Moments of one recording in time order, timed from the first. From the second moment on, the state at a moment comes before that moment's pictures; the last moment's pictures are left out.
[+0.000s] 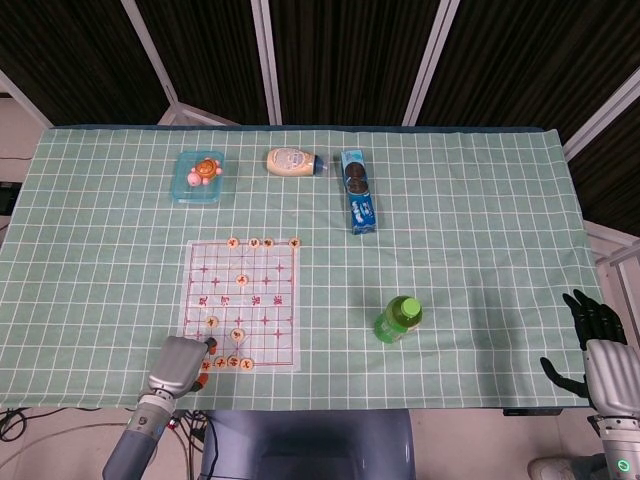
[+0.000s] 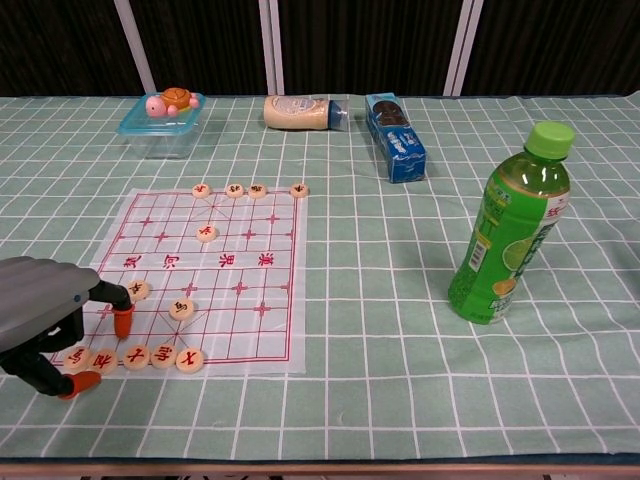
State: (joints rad) left arm -0.34 -1.58 0.00 -1.86 1.06 1.21 0.94; right arm 0.03 -1.07 0.06 -1.72 -1.46 1.48 0.06
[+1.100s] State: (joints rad) left arm -0.37 -1.61 0.03 -1.81 1.04 1.23 0.91; right arm 0.03 -1.07 0.06 -1.72 -1.46 1.48 0.06
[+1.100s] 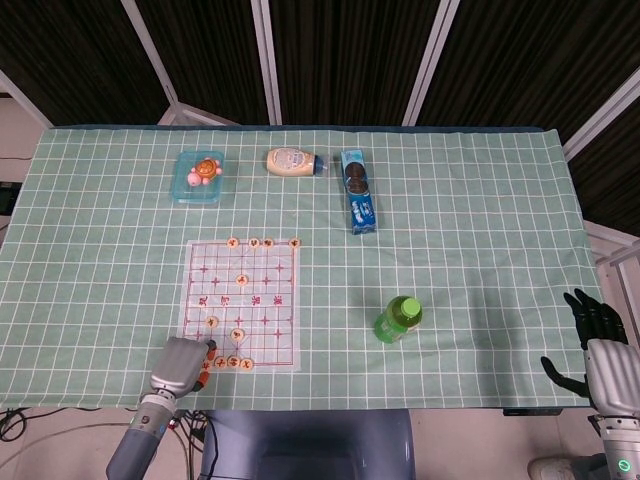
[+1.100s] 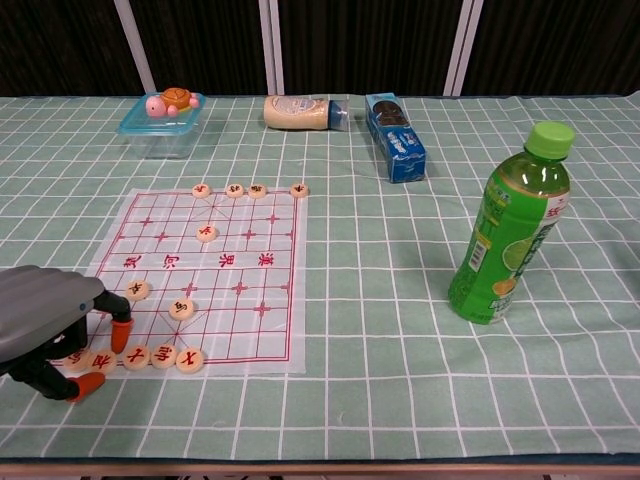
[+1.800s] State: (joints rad) left arm -0.39 -1.56 0.01 -1.90 1.13 1.27 0.85; right arm 0.02 -1.07 0.06 -1.72 -1.46 1.49 0.06
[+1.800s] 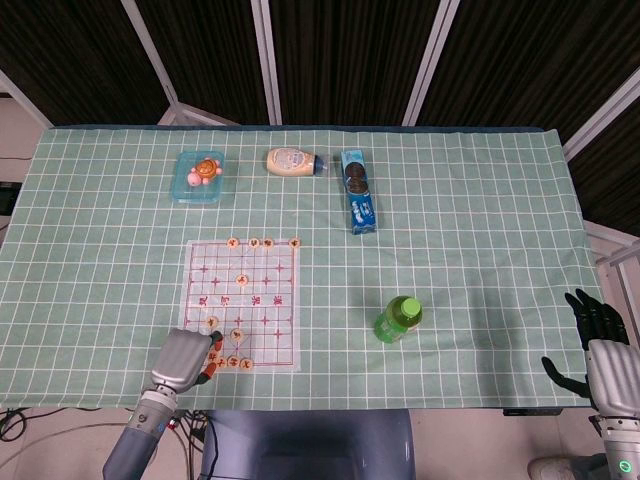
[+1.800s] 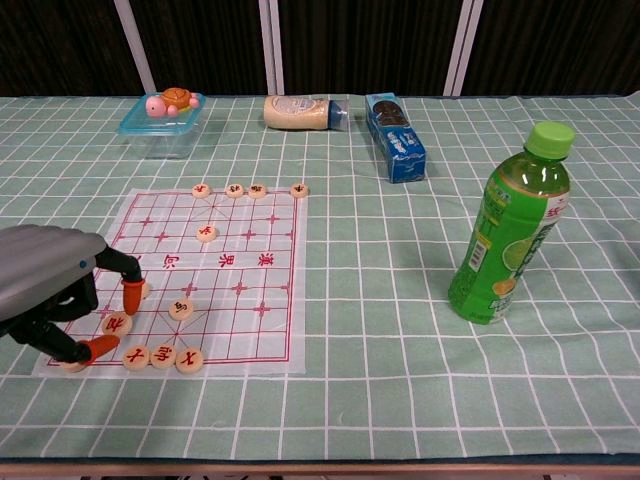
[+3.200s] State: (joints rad) left arm -0.57 -1.71 -0.09 -1.77 0.91 1.26 1.00; right arm 0.03 -1.05 0.07 -1.74 -1.42 1.45 0.11
